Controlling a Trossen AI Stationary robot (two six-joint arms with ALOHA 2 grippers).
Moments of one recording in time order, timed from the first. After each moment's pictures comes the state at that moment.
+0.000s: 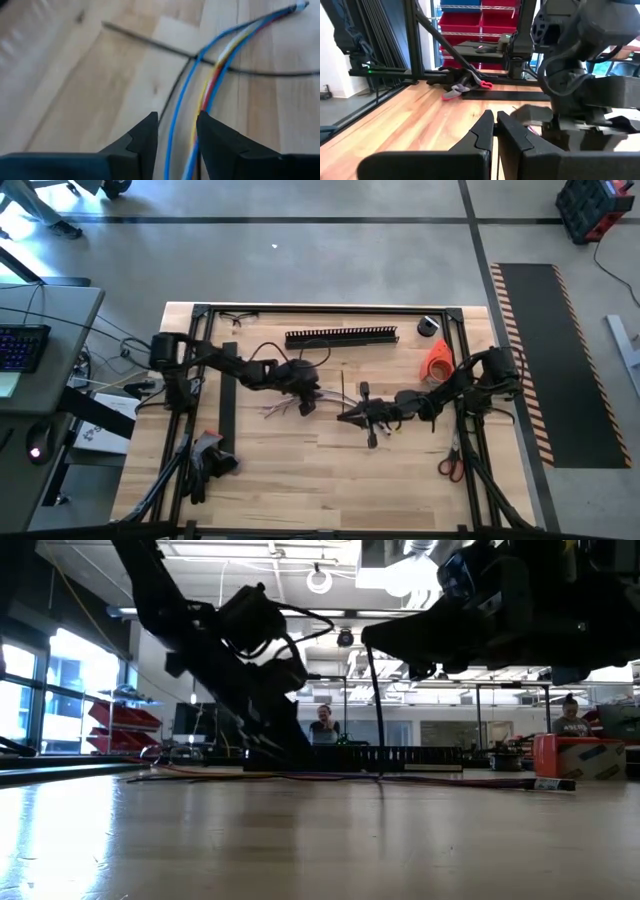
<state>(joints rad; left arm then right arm) 0.12 1.84 0.79 0.34 0.01 -0.21 0.20 1.81 0.43 1.37 0.06 -0.03</state>
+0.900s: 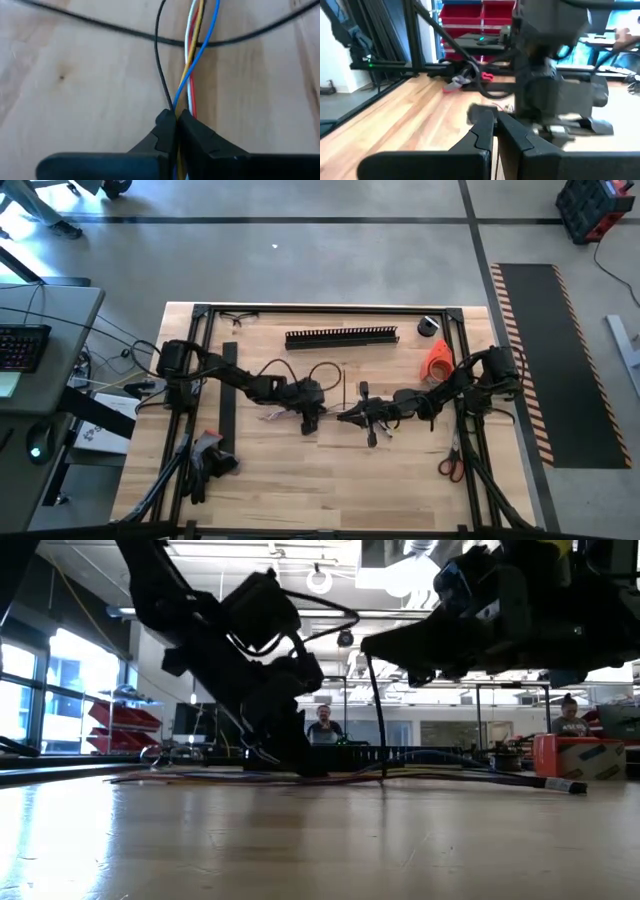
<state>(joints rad) -0.06 1.90 0.84 0.24 -0.02 -0.23 0.18 1.81 0.43 1.34 0.03 -0.01</state>
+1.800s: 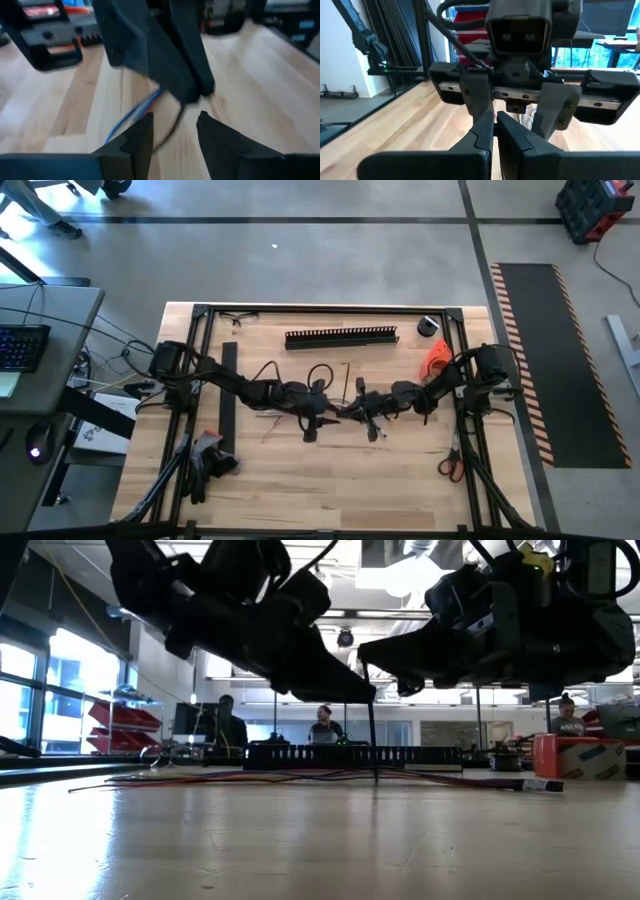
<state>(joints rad) -0.10 1.87 0.83 0.65 0.02 0.02 0.09 1.88 0.42 1.43 -0.13 0.02</state>
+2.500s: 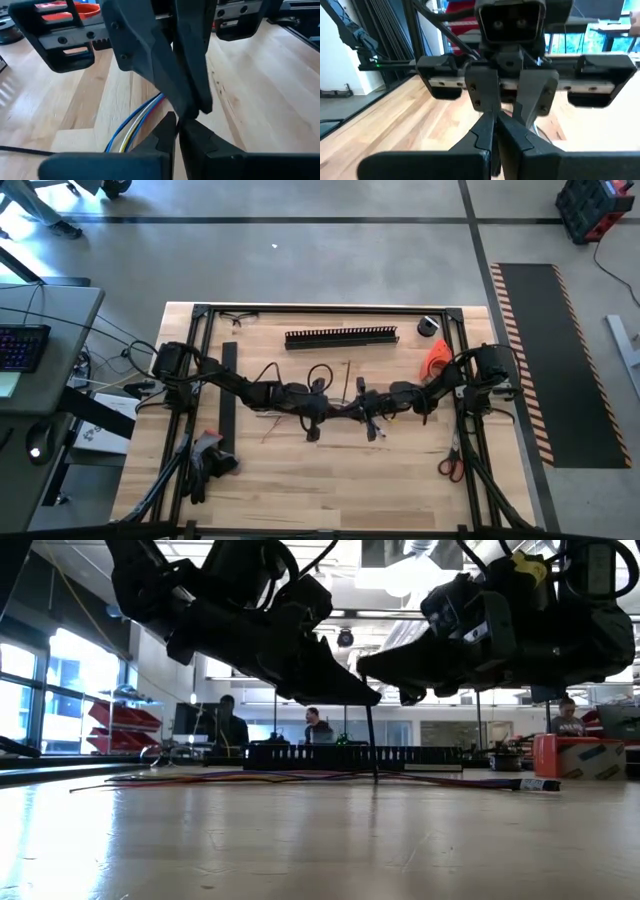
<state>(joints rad) -0.10 1.89 0.83 0.67 -0.03 0.00 0.09 1.88 0.42 1.38 -0.11 0.06</state>
